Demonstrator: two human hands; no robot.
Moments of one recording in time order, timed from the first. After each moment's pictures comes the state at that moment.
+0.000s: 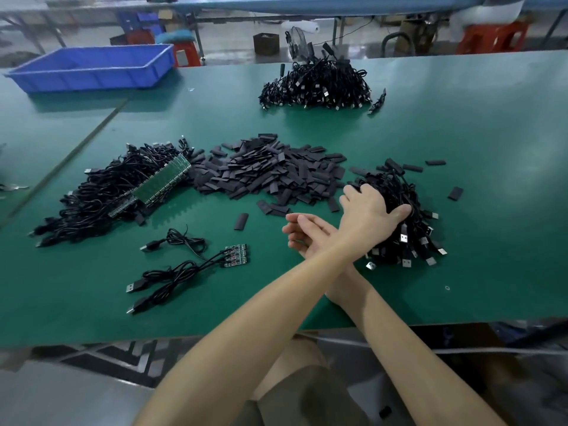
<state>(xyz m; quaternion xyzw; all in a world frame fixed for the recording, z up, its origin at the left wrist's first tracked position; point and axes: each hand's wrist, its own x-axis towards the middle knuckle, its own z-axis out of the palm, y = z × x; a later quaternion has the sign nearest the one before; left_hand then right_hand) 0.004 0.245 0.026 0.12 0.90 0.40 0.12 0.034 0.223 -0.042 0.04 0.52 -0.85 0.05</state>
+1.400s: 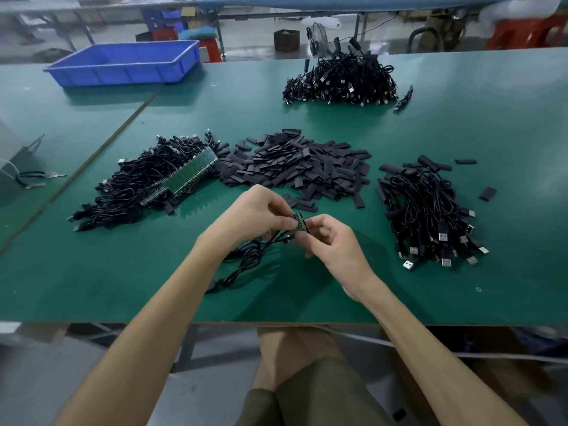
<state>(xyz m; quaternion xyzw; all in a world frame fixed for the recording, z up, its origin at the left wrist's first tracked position) 0.002 0.030 0.039 0.10 0.91 0.38 0.12 0.047 0.212 -0.044 -0.06 0.71 -0.70 0.02</state>
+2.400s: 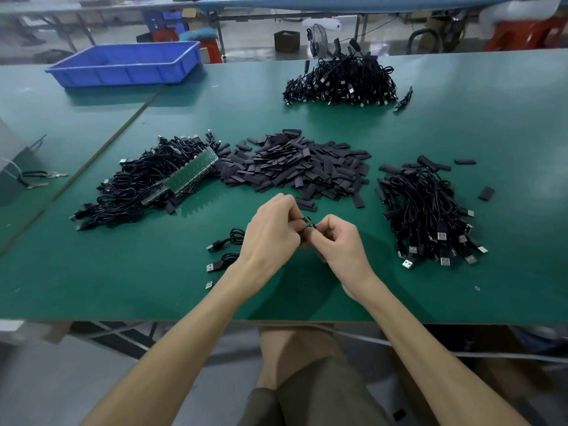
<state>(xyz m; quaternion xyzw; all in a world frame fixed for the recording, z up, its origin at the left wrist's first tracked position) 0.039 0.070 0.009 0.07 0.93 0.35 -0.10 0.051 0.211 -0.036 -0.01 0.74 -0.67 -0.03</state>
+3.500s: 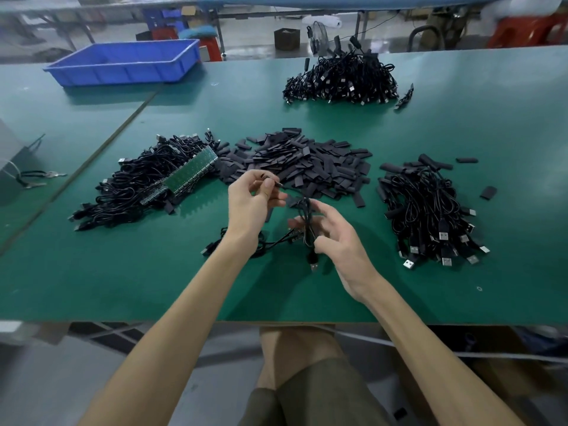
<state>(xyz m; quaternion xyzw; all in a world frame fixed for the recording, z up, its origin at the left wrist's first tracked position) -0.001 0.050 0.014 -0.03 0.70 0.70 -0.10 0.050 0.216 -0.034 -0.10 0.67 -0.73 0.04</state>
